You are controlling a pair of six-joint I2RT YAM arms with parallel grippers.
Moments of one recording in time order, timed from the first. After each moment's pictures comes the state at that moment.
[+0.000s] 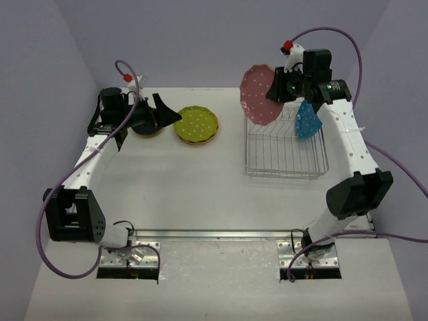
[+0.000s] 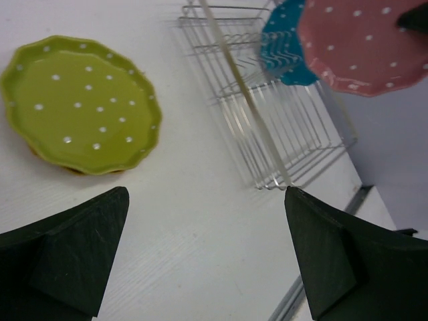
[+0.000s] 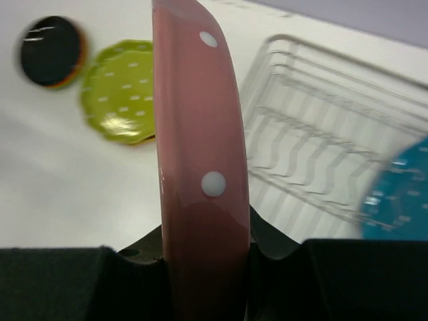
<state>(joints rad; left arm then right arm) 0.04 1.41 1.15 -0.15 0.76 -0.35 0.15 1.69 1.84 -0.73 -0.20 -0.04</state>
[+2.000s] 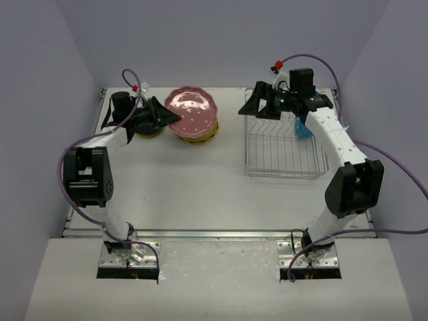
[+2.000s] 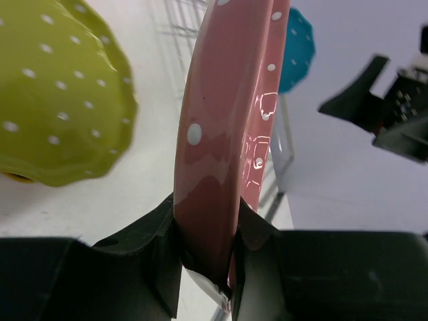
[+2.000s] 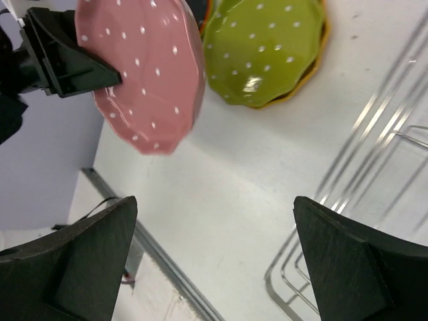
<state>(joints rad) 0.05 1.74 1.14 0.21 1.00 -0.76 0.18 1.69 1.54 -0.50 -0.65 0.35</state>
